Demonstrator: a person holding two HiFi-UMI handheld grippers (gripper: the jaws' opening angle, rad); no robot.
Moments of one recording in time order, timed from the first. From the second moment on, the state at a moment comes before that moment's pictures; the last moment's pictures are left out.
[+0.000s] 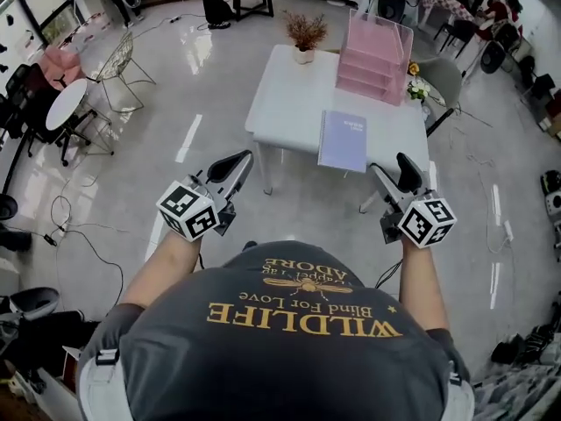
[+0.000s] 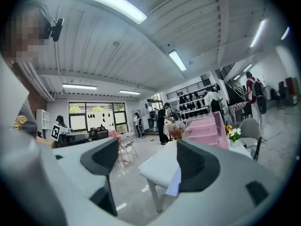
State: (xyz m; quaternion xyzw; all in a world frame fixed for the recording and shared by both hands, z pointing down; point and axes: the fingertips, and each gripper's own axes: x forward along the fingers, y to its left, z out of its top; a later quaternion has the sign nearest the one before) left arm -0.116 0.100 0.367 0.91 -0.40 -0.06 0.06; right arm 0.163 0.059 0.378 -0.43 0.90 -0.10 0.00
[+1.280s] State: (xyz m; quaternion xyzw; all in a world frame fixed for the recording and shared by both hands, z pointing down) left arm -0.118 -0.214 0.377 0.93 -0.36 -0.02 0.09; right arm 0.134 -0.246 0.412 -0.43 0.89 -0.16 -0.02
